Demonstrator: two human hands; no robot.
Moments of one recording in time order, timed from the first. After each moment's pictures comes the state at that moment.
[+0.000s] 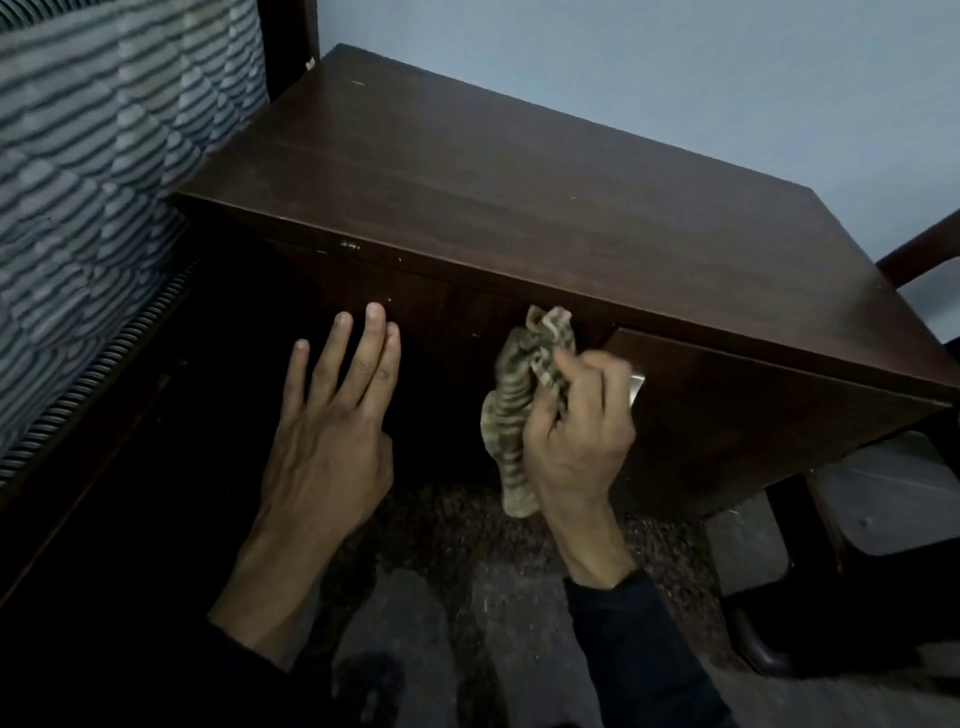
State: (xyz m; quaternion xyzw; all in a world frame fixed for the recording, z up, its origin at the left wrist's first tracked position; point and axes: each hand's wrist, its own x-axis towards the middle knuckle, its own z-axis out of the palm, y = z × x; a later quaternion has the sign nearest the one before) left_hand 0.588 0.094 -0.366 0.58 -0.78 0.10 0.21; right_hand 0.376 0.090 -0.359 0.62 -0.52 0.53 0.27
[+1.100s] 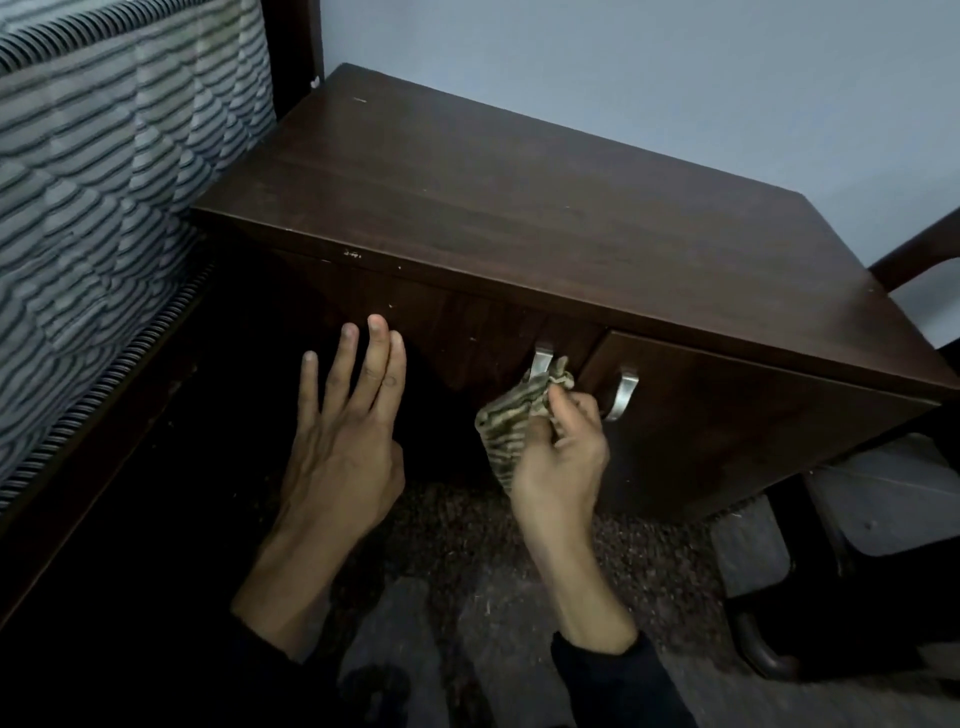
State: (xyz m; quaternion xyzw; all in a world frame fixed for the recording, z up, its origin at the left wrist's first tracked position) left_hand 0.578 0.099 -0.370 0.59 -0.78 0.07 0.21; right_hand 0.404 0.121 -0.356 0.43 -0.62 0.62 -0.20
